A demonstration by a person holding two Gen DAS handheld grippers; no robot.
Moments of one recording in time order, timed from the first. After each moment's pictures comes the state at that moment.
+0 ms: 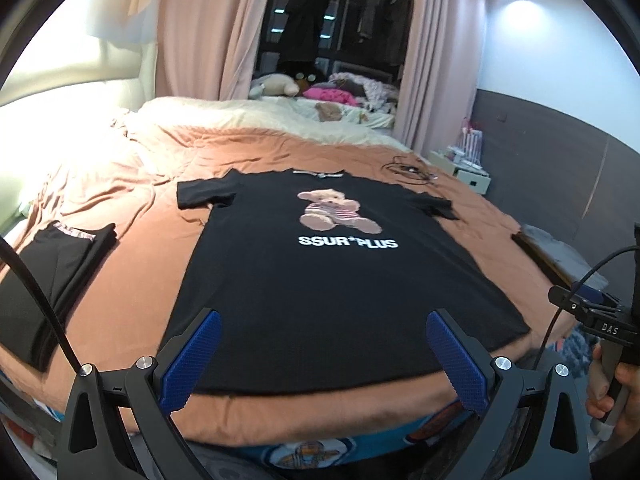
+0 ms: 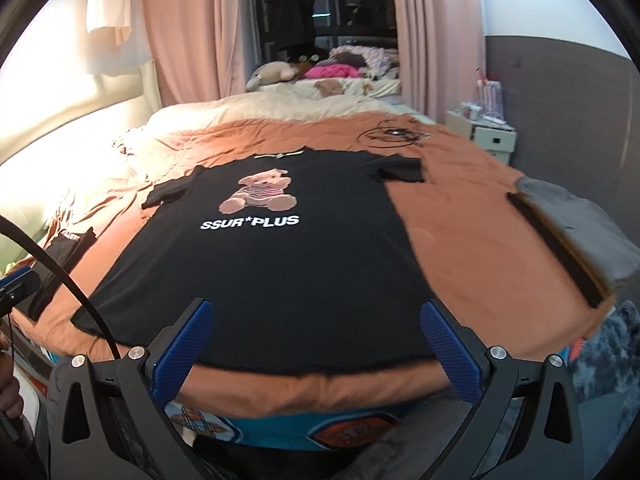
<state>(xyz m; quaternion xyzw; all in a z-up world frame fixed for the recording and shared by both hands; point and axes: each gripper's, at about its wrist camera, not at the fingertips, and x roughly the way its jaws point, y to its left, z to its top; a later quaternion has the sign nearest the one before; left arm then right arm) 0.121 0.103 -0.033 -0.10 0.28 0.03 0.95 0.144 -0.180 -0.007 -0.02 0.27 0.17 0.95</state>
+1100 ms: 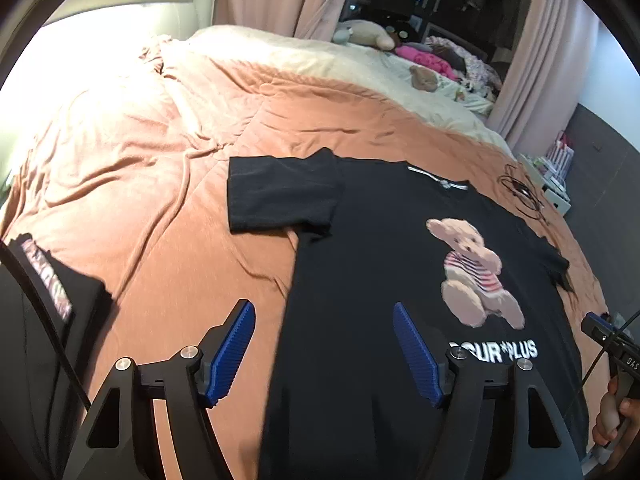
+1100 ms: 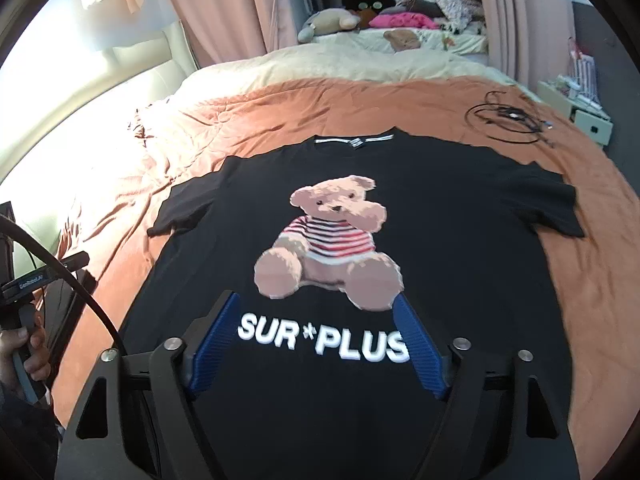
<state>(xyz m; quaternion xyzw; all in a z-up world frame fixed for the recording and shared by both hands) 0.366 0.315 -0.065 -0.18 0.38 0.12 0.90 0.429 -0.048 0.012 -0.02 0.35 0.27 0.89</state>
